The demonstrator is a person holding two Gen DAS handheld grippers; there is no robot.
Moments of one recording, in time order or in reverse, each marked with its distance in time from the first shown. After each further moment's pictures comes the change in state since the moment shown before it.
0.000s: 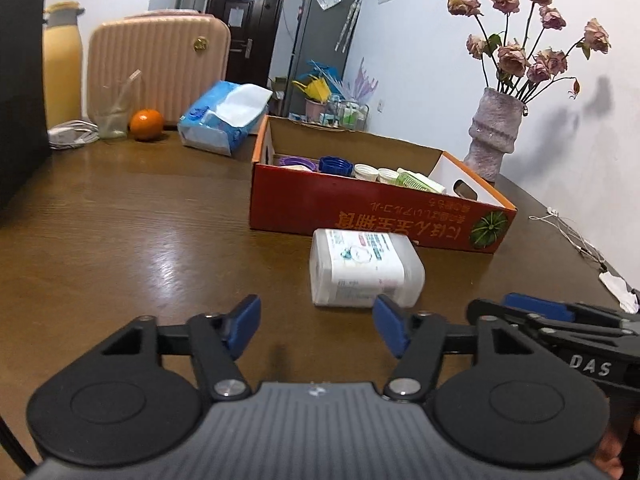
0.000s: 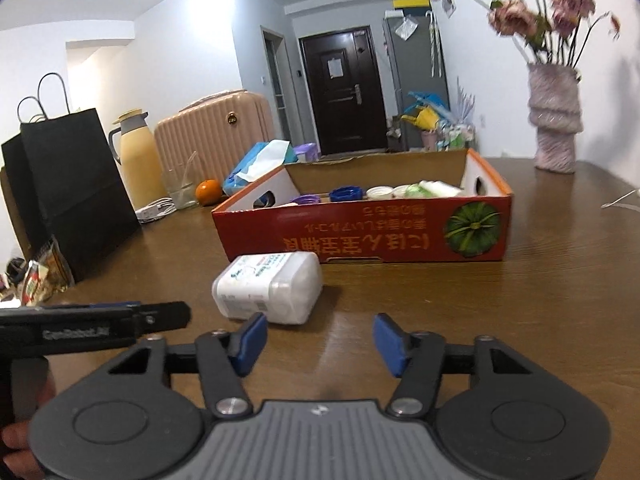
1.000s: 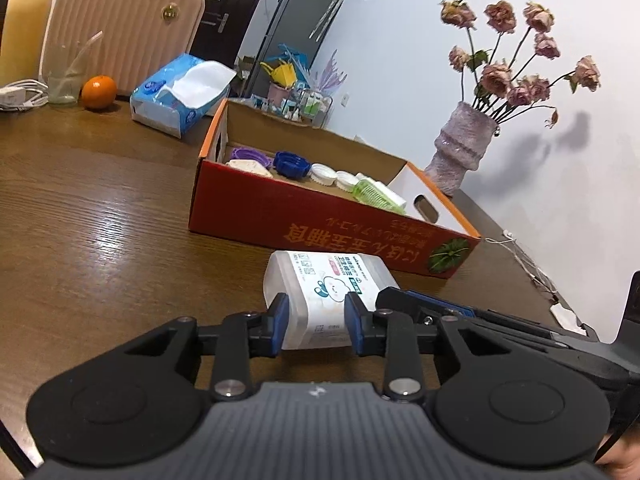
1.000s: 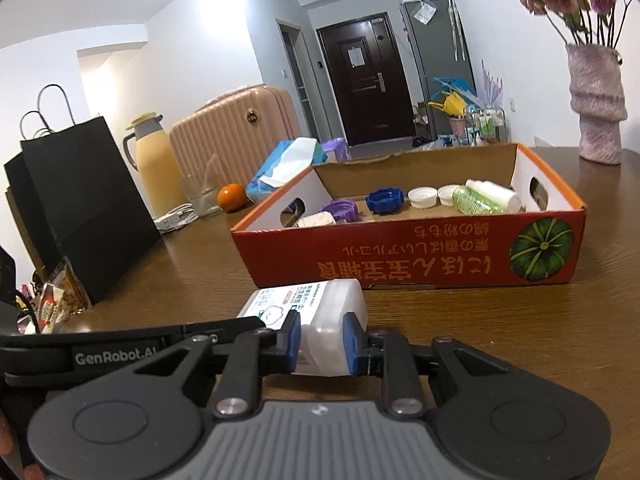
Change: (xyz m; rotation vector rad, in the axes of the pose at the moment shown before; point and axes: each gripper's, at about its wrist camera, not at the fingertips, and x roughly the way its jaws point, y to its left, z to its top) left arm 0.023 -0.001 0.020 -0.107 0.033 -0.175; right arm 0.044 0.009 0.030 0.029 0.020 0.096
